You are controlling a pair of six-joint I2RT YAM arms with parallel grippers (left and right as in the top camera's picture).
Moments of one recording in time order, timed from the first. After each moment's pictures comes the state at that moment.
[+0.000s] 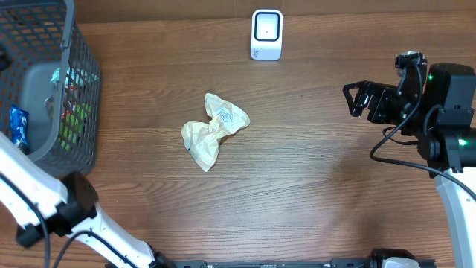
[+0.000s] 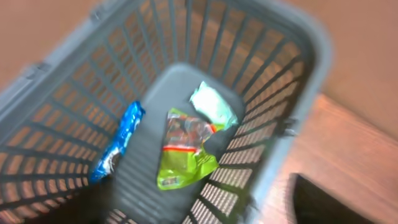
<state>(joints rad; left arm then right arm) 0.62 2.10 2.94 -1.65 0.07 -0.09 -0.04 1.21 1.19 -0.71 -0.41 0.23</state>
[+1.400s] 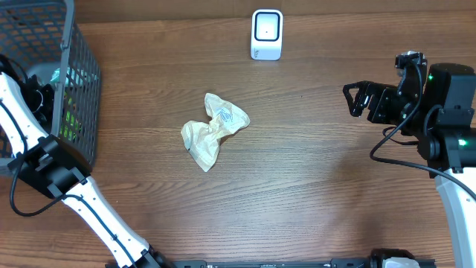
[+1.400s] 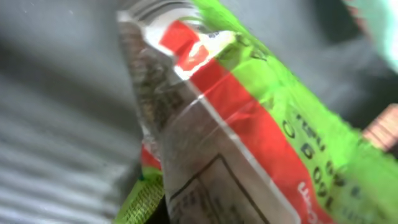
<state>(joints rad) 0.66 2.69 2.77 -1.64 0.16 -0.02 -0.04 1.21 1.19 -0.71 -0.41 0.23</state>
